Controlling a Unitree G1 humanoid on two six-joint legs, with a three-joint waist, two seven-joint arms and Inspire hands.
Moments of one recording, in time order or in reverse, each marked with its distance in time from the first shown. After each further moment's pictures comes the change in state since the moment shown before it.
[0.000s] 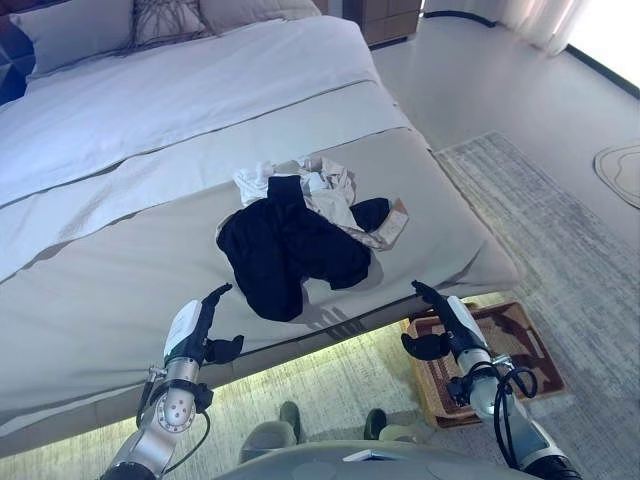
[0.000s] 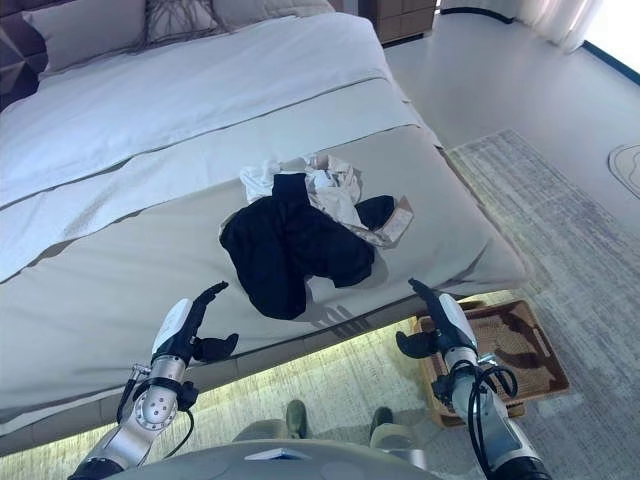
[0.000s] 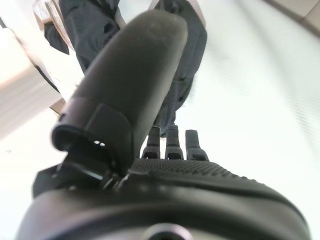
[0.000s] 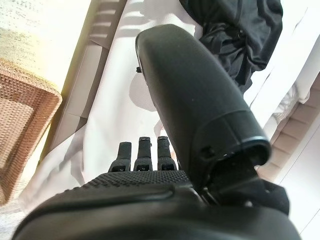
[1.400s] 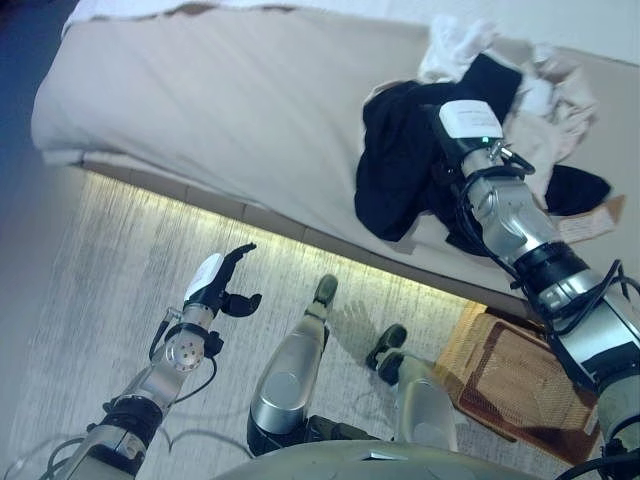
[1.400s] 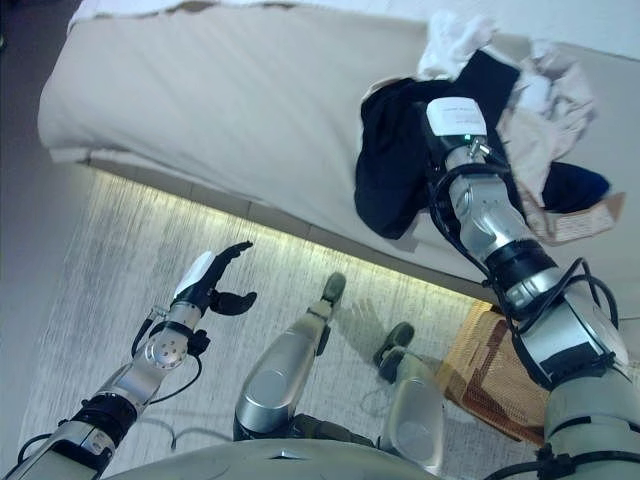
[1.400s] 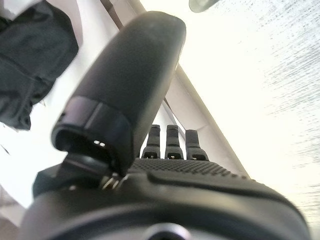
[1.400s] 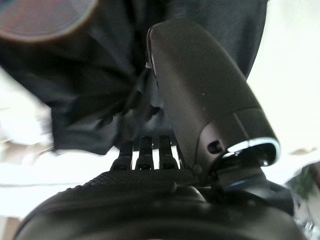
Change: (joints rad) left arm -0.241 0.106 -0.134 -0.024 -0.089 -0.006 -0.104; right arm -1.072 -0.226 0.353 0.265 -0.334 0.369 0.152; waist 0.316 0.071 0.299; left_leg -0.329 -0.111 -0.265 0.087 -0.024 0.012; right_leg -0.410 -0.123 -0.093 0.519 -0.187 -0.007
